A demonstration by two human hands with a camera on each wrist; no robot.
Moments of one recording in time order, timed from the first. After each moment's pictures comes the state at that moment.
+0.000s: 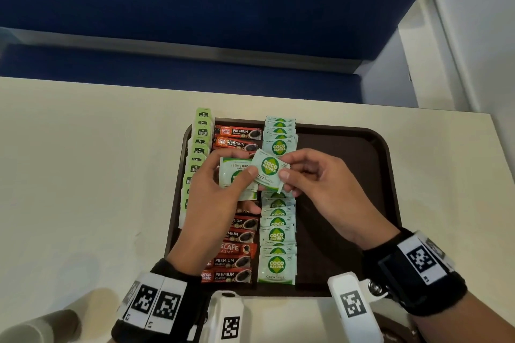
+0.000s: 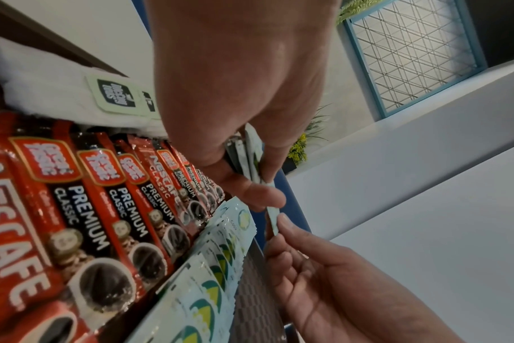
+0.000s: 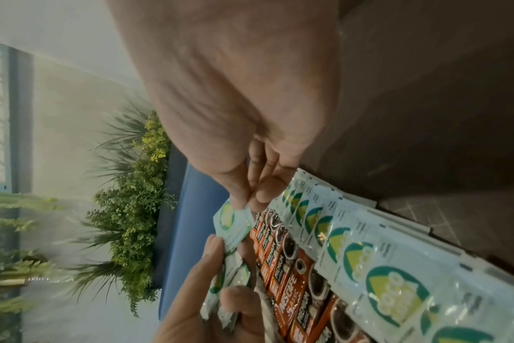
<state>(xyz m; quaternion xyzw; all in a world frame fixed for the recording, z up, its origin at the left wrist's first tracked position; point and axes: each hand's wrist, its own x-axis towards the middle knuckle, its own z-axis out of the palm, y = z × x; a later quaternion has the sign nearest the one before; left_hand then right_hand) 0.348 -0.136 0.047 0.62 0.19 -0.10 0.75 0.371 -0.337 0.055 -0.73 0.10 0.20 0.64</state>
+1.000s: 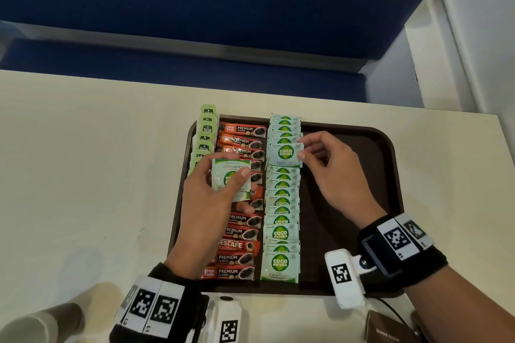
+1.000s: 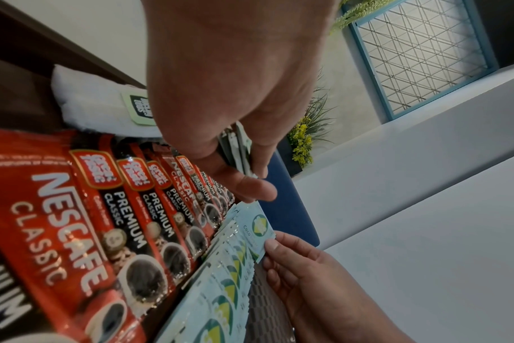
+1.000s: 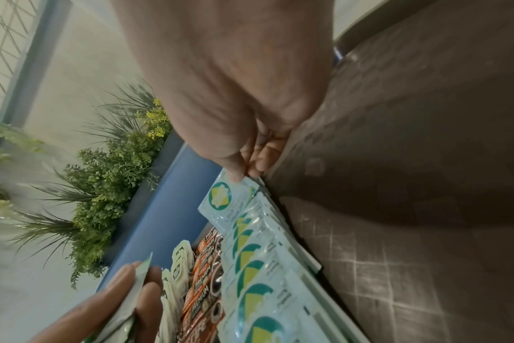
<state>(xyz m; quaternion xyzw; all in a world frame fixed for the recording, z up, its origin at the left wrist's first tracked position) 0.338 -0.126 0.040 0.63 0.23 -0.07 0.74 0.396 -0.349 0.026 -0.87 0.06 0.07 0.49</state>
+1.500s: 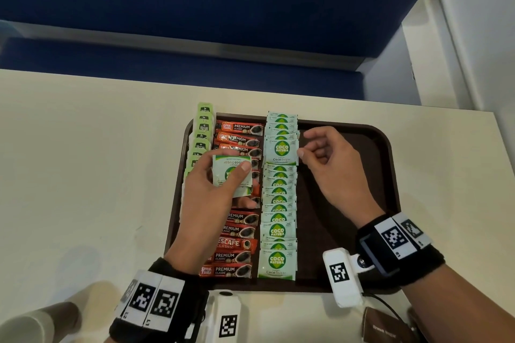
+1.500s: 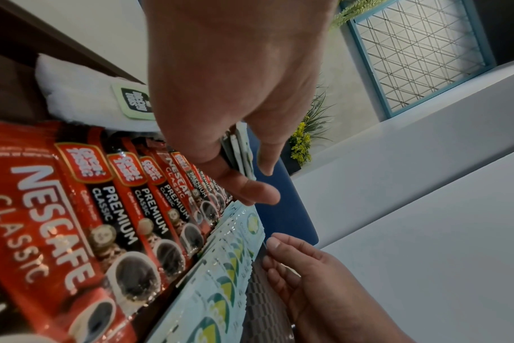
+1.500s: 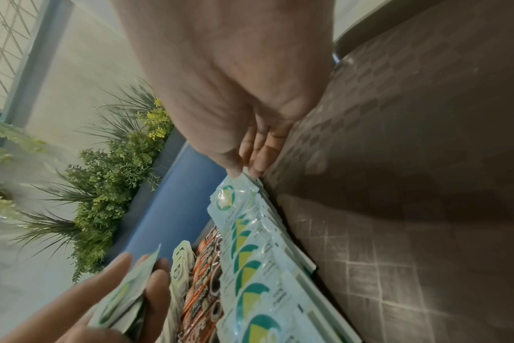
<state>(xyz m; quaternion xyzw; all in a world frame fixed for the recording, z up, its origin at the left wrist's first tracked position) 0.341 -0.131 0.039 0.61 0.23 -0.09 0.75 0.393 -0.351 0.028 -0.86 0.08 0.04 0.49</state>
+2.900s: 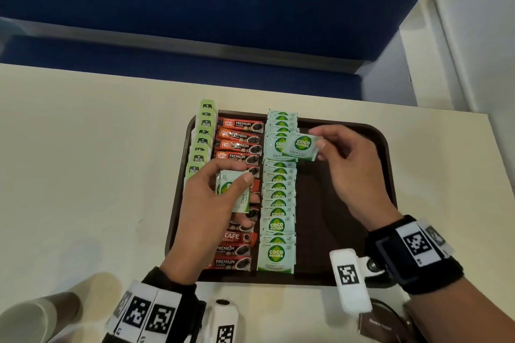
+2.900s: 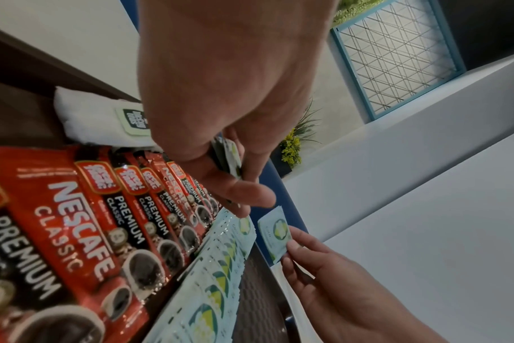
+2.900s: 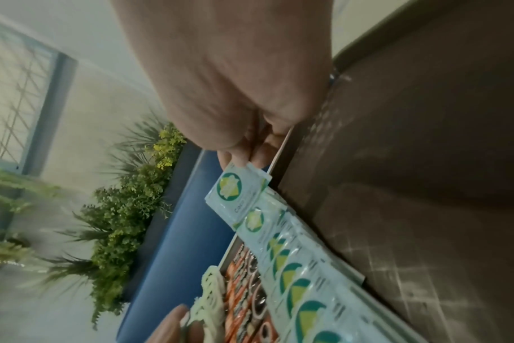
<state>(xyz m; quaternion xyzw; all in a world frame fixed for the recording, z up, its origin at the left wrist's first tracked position) 0.318 -0.127 0.050 0.65 0.22 -0.11 0.72 0.381 -0.358 0.052 -0.83 0.09 0.01 0.55</state>
